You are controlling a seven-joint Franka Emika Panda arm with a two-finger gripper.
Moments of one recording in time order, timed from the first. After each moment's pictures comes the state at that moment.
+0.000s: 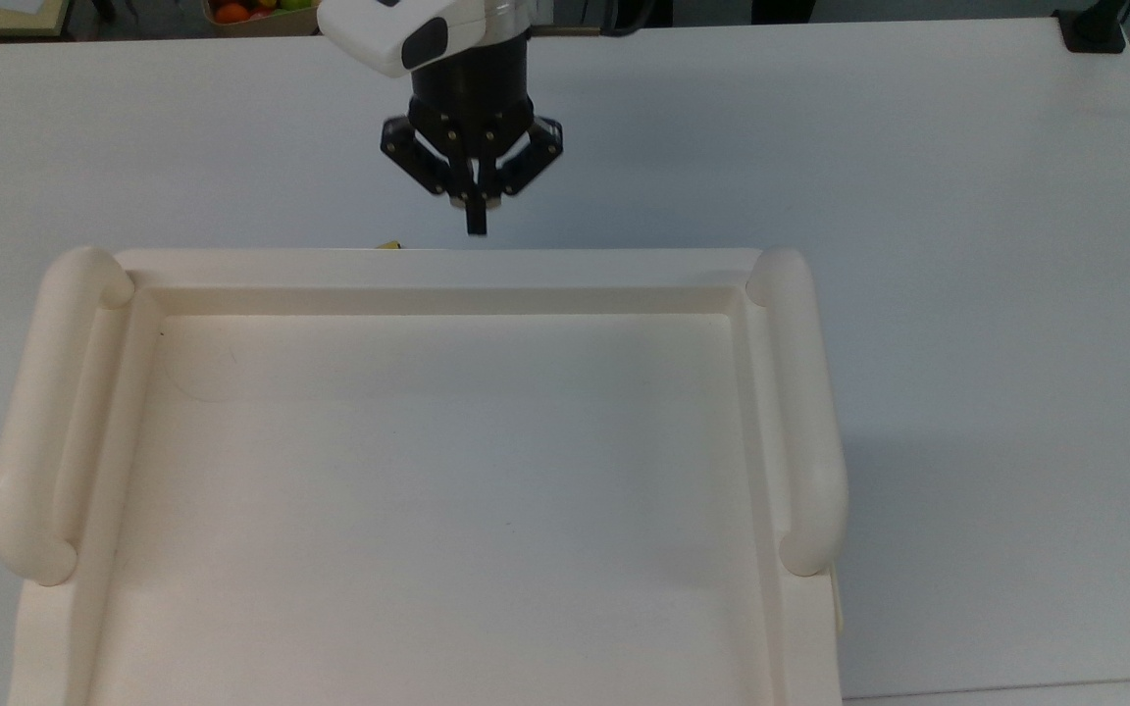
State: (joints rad) arm 0.24 0.27 -0.14 -1.45 -0.02 1.94 0.03
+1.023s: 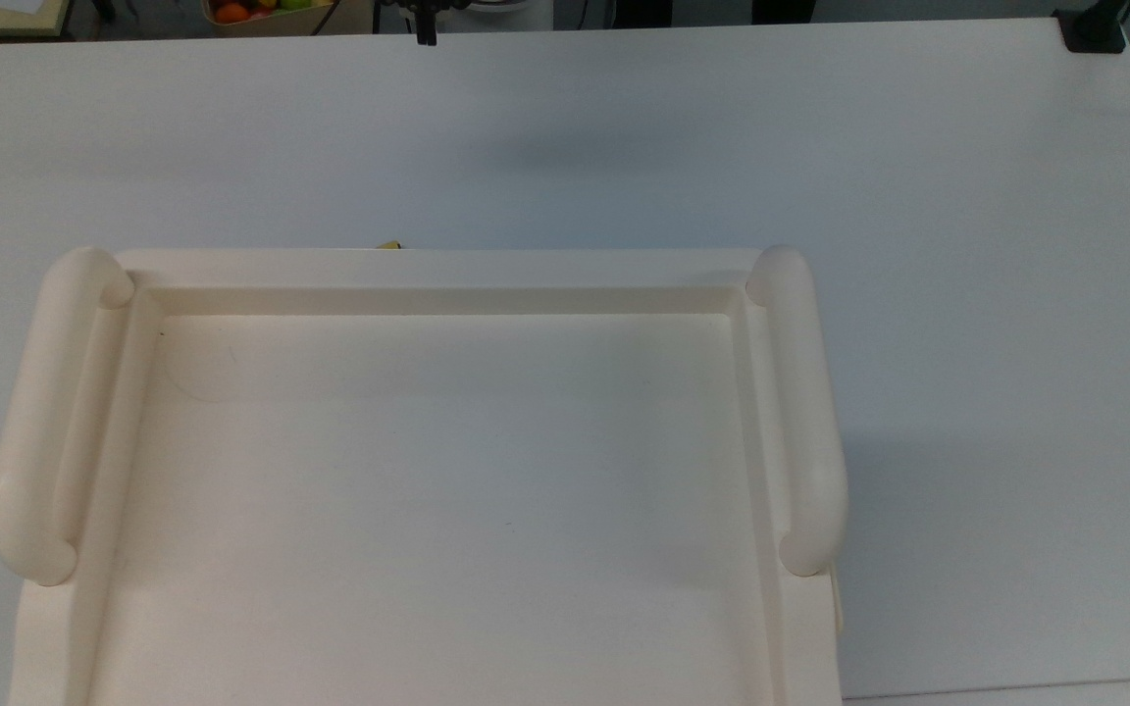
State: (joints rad) arm 0.15 -0.01 -0.06 -1.64 -0.08 1.62 0.01
